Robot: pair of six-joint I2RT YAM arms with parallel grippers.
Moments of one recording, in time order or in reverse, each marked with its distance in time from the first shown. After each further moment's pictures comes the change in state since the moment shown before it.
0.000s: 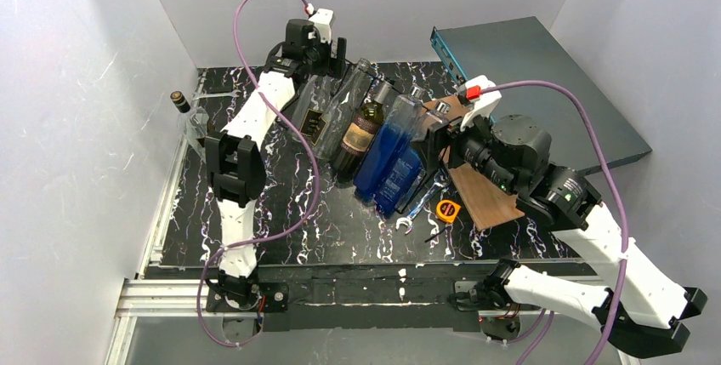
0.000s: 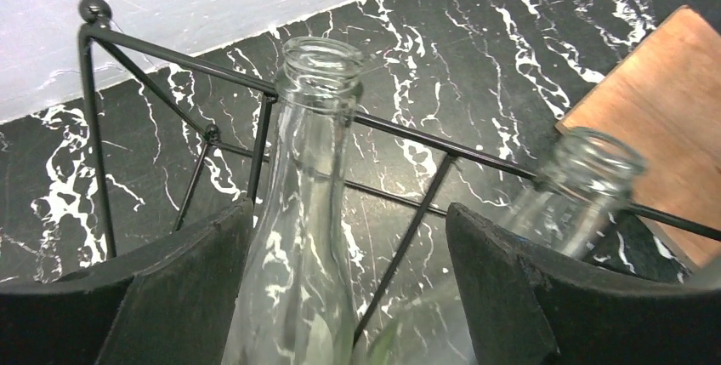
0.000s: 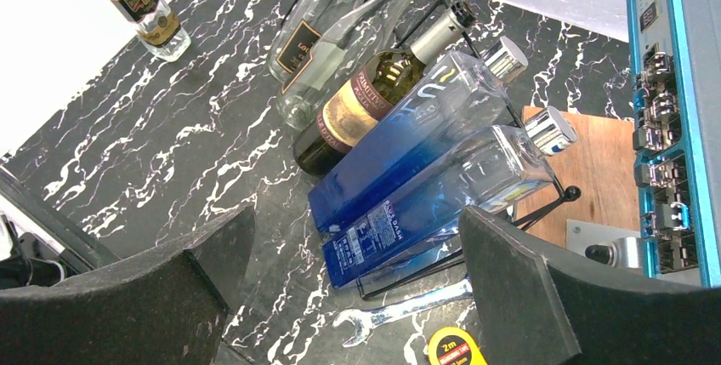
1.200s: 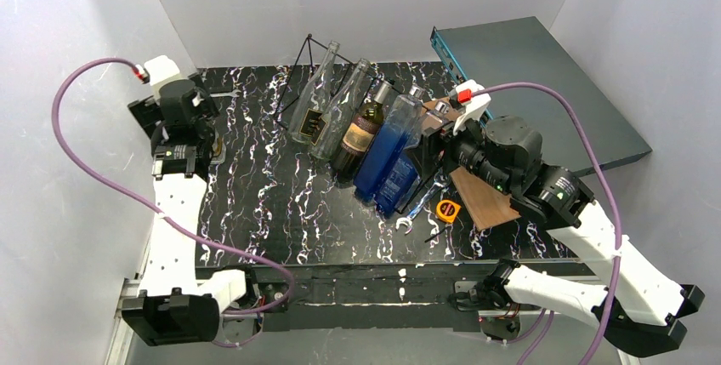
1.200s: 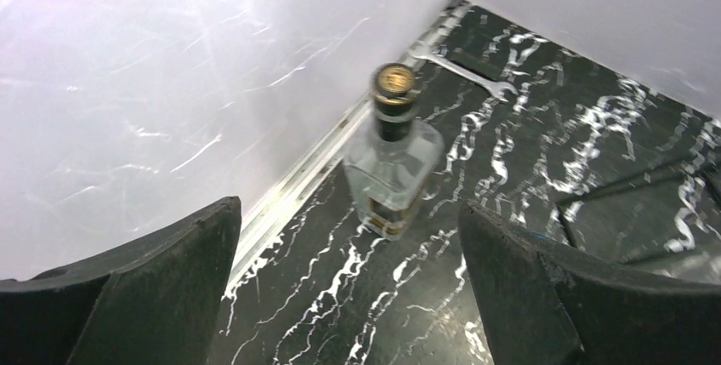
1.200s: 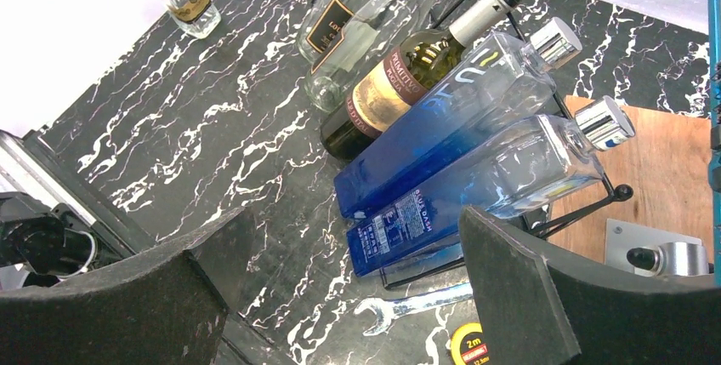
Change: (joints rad) left arm 0.330 -1.059 -0.805 -0.078 -0.750 -0.075; right arm 0.000 -0.001 -0.032 0.008 -0.081 0.027
